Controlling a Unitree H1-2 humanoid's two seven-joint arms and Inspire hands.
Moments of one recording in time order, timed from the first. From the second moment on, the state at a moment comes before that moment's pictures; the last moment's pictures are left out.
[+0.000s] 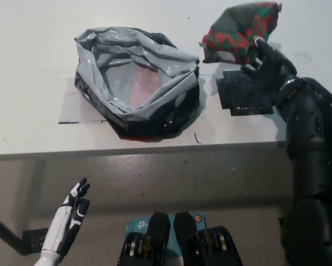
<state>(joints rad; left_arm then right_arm) 0.01 0.19 -0.01 0.12 0.19 -0.23 -0.03 -1.04 0.00 -0.60 0.76 0.30 0.47 0.02</state>
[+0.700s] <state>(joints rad) 0.01 0.19 -0.01 0.12 0.19 -0.23 -0.03 -1.11 0.00 -0.34 0.60 0.59 0.47 -0.08</state>
